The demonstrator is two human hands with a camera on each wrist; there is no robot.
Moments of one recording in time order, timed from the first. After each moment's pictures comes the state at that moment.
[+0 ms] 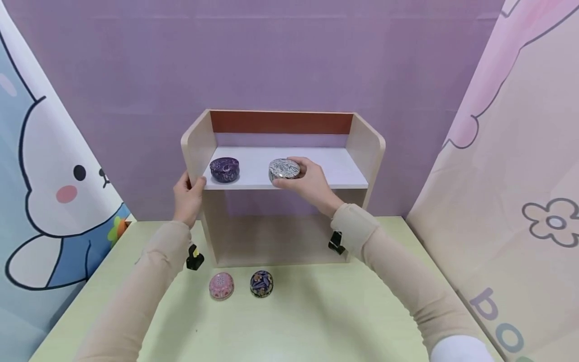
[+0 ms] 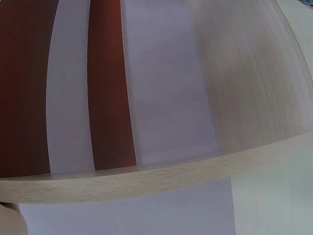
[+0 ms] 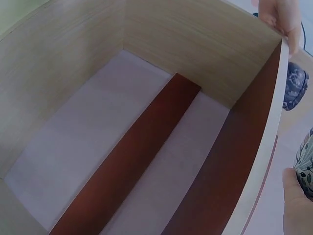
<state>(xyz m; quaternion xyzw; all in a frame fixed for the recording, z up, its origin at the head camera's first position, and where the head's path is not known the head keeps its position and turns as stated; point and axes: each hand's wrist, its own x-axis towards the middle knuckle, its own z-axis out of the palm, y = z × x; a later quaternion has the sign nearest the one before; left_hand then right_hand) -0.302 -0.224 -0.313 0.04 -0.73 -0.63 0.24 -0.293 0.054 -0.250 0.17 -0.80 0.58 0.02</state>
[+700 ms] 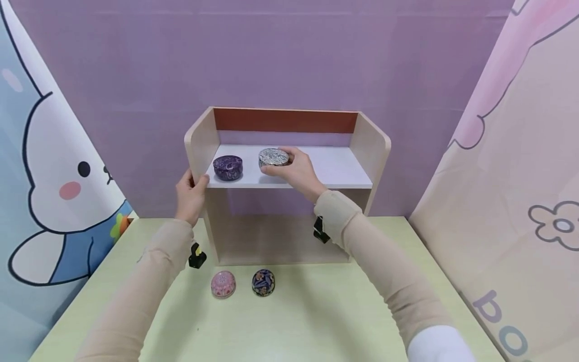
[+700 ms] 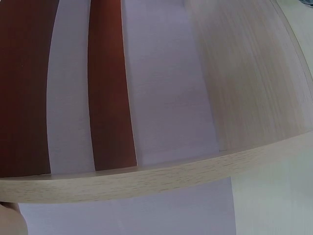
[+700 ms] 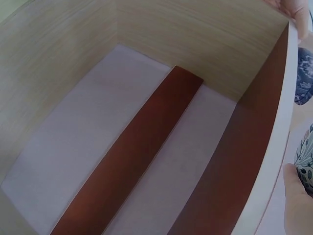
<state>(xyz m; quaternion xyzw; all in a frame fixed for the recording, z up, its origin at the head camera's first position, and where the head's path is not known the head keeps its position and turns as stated) -0.298 -0.225 -0.311 0.04 -0.74 -0.63 0.24 -0.316 0.022 -0.241 0.16 -0.79 0.59 0.00</state>
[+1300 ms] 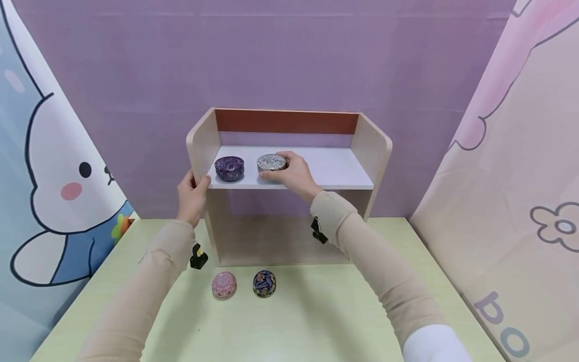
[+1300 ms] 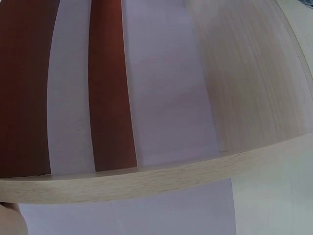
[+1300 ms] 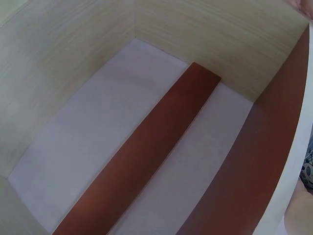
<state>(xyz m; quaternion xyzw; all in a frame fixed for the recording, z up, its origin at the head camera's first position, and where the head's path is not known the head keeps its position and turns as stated) -0.299 -0.224 -0.313 0.05 -0.73 -0.63 0.24 -0.326 0.014 -0.249 0.15 -0.83 0.54 0.01</state>
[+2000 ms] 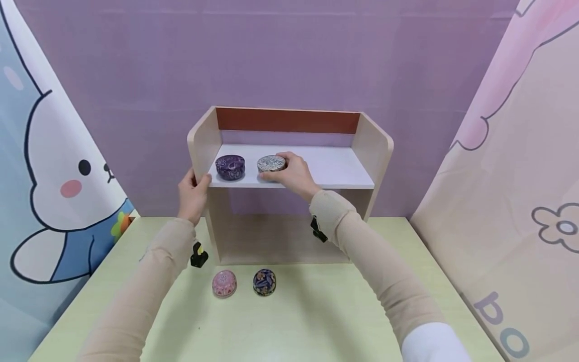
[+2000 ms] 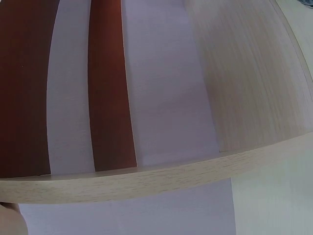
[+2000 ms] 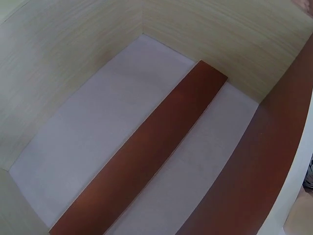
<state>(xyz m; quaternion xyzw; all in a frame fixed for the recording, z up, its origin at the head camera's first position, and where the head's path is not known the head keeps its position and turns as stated) -0.302 -0.223 -0.313 0.04 -0.73 -0.63 0.25 -0.328 0.013 -0.251 0.15 -0.85 0.51 0.02</state>
